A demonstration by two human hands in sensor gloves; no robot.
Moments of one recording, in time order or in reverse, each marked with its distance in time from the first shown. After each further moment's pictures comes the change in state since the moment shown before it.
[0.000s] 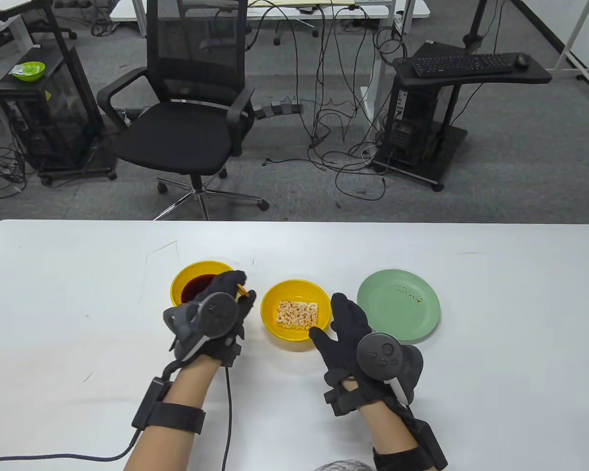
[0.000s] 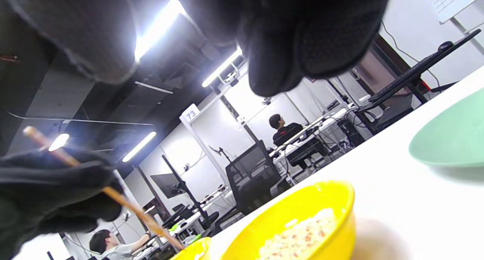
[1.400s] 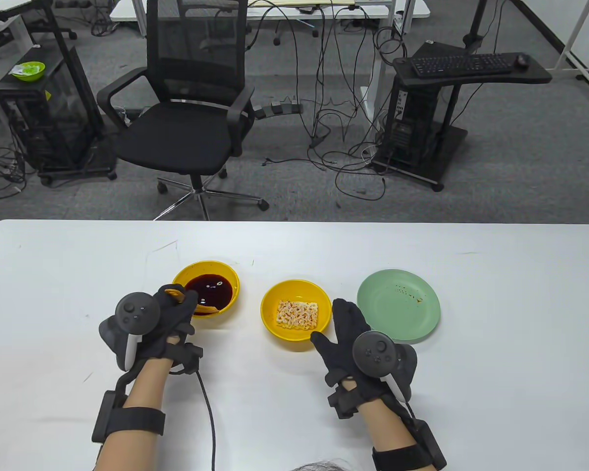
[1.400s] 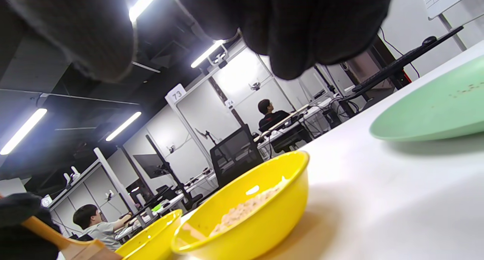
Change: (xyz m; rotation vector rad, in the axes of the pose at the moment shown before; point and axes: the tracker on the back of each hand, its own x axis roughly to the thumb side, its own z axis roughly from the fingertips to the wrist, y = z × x) left_hand -0.096 0.000 0.013 -0.029 0.291 0.178; right_hand -0.014 0.012 0.000 0.070 0.038 0.061
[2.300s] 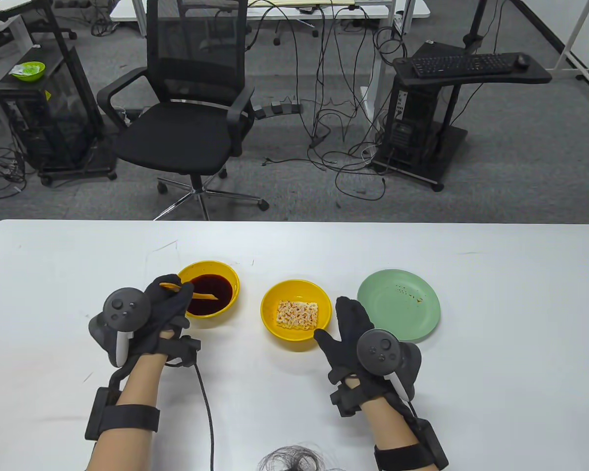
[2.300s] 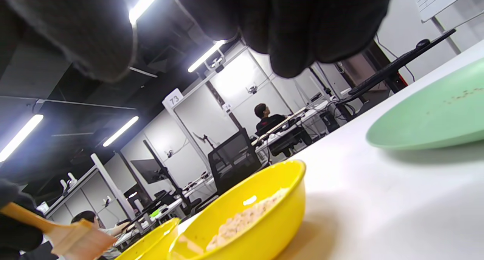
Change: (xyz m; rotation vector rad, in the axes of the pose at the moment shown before) left_hand 0.020 0.017 -0.005 0.028 -0.068 0.142; right_hand -0.004 -0.008 -0.003 -0.025 0.015 -0.011
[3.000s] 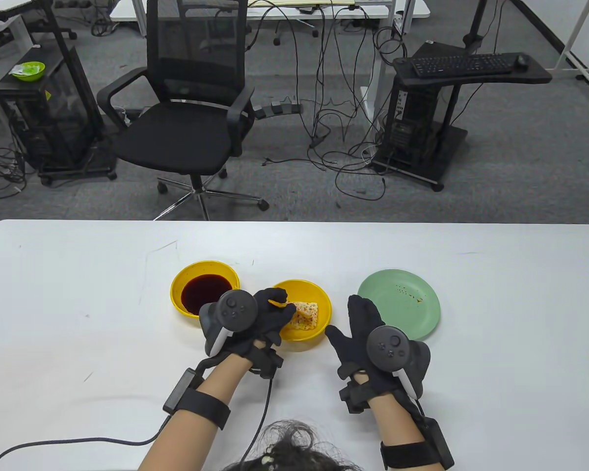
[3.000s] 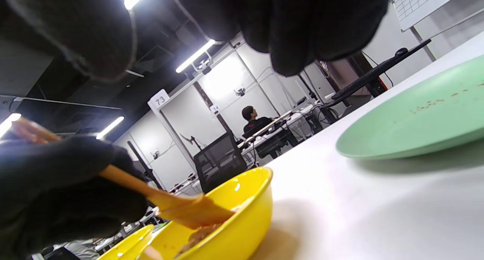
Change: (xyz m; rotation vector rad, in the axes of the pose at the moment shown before) left_hand 0.072 -0.138 0.033 -0.342 -0.286 -0.068; right_hand -0.015 -0.005 -0.003 -0.002 0.047 0.025
